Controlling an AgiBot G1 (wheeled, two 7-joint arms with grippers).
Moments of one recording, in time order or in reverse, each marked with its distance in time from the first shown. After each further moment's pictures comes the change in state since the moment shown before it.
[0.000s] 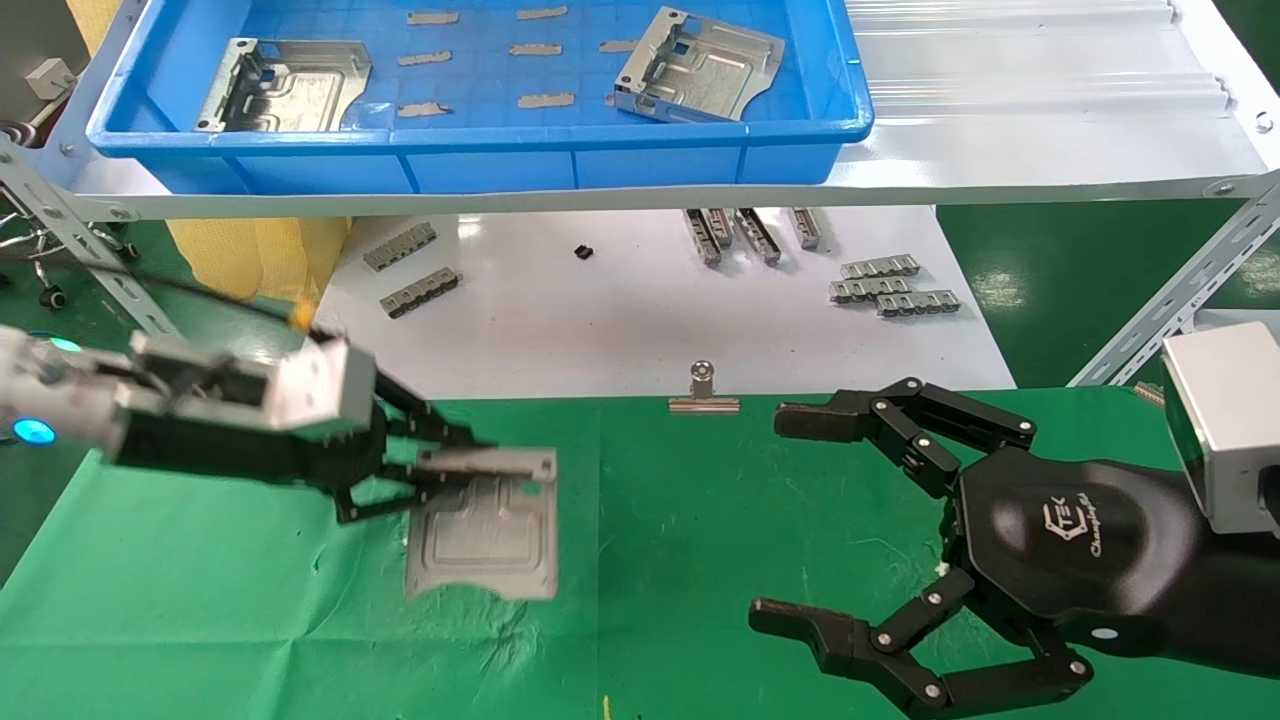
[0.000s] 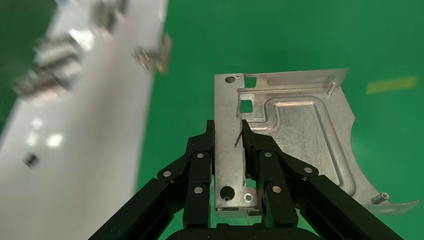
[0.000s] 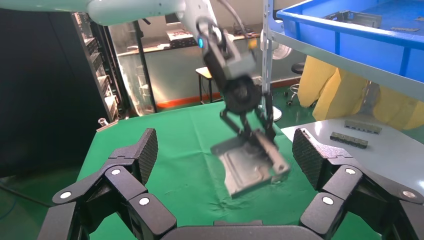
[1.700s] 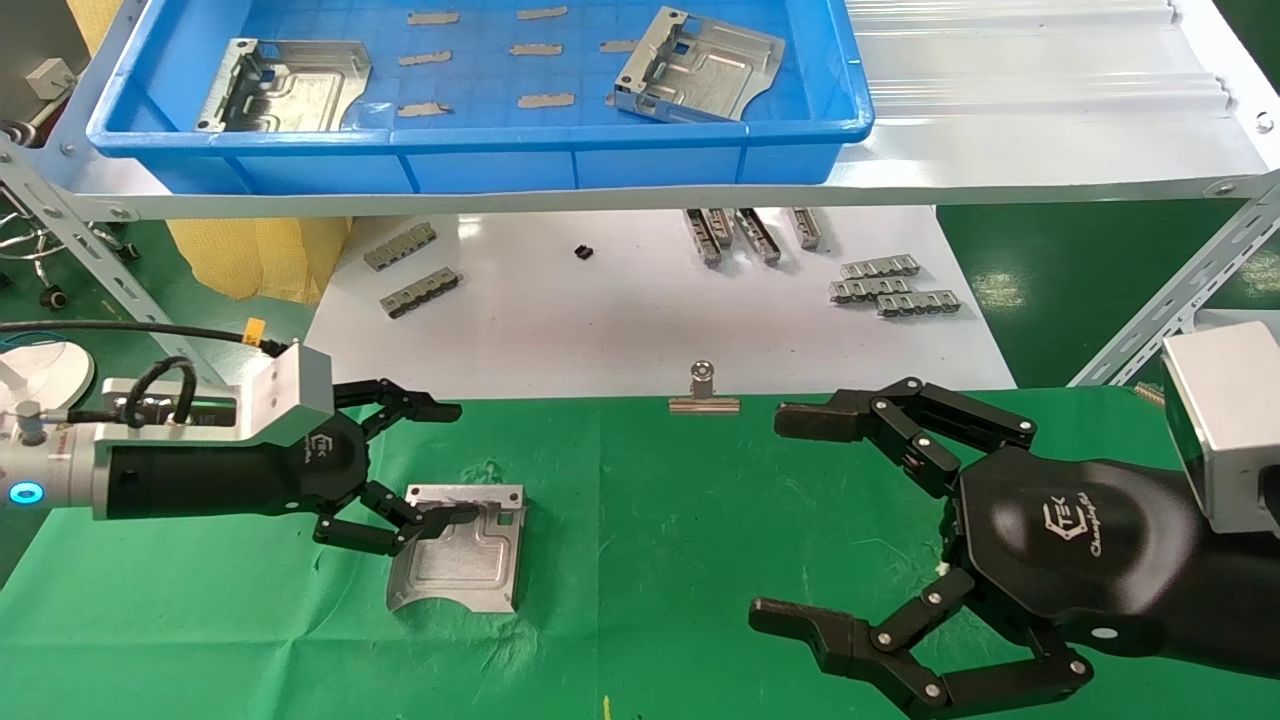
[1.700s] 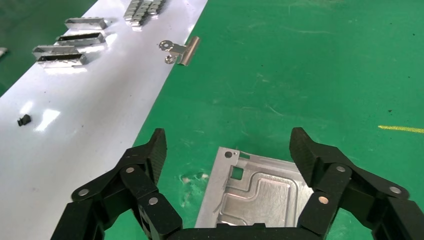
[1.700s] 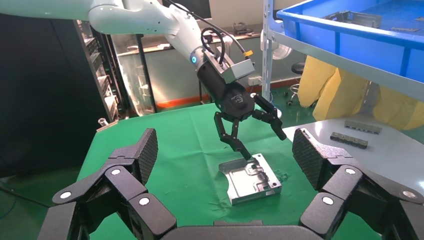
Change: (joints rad) left arm 0.080 0.015 -0.072 0.323 -0.111 0.077 0.104; right arm 0.000 0.000 0.000 0.000 0.000 0.000 0.000
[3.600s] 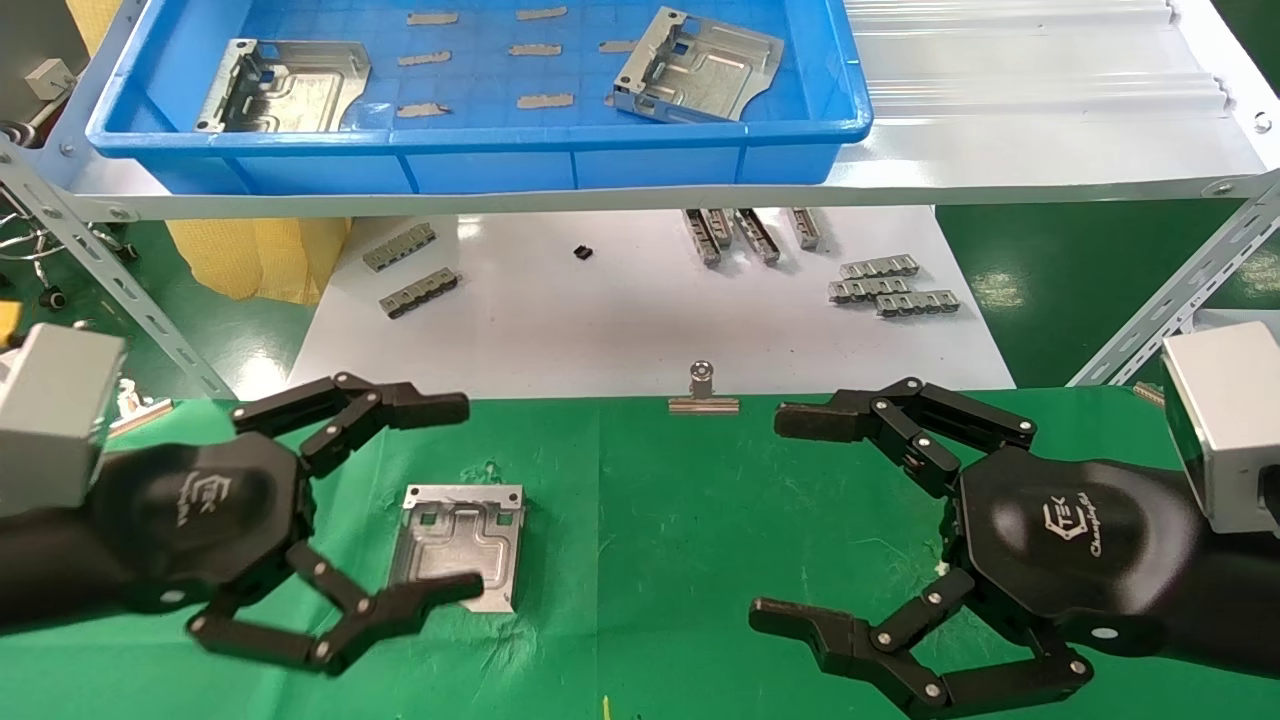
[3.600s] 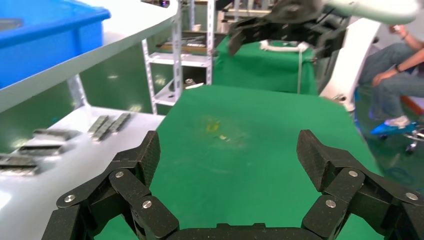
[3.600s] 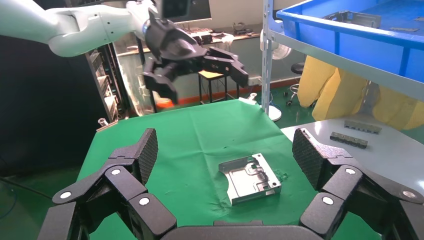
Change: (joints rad) left arm 0.554 -0.338 -0.424 -1.102 -0.369 -0.096 -0.619; right arm 0.000 0.000 0.000 0.000 0.000 0.000 0.000
